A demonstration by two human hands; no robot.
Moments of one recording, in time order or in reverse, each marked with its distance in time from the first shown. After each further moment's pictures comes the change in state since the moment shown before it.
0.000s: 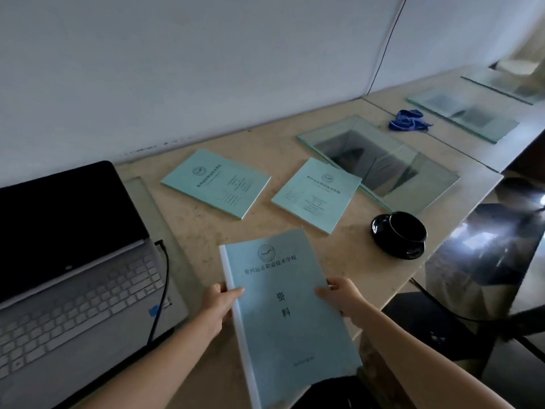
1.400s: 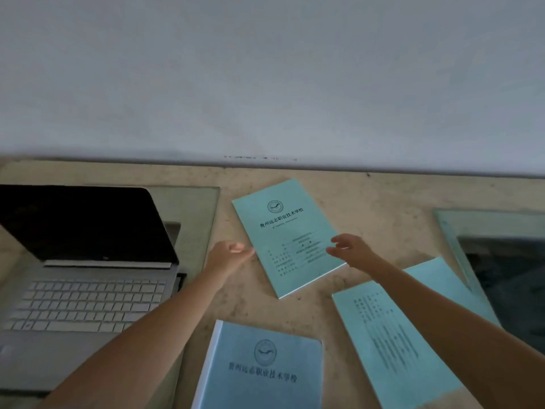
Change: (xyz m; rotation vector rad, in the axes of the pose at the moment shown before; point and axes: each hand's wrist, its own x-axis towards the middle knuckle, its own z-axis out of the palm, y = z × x) left_hand 0.159 0.175 -0.010 0.155 0.578 0.102; right_hand 0.324 -0.281 0.030 -0.496 -0.463 -0.512
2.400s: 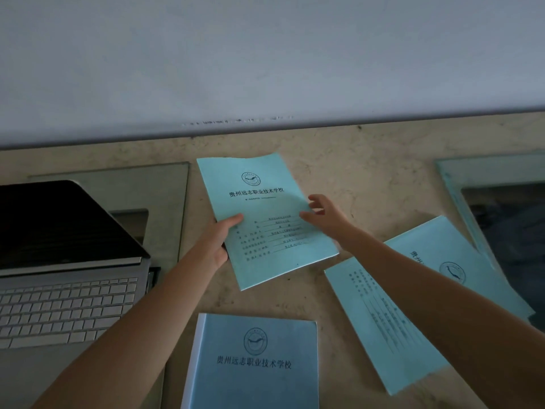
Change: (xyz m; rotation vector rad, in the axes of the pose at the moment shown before) left_hand 0.025 0.021 0.035 -0.715 -0.181 -0.317; right_hand 0.044 0.010 0.036 0.238 -0.029 -0.032
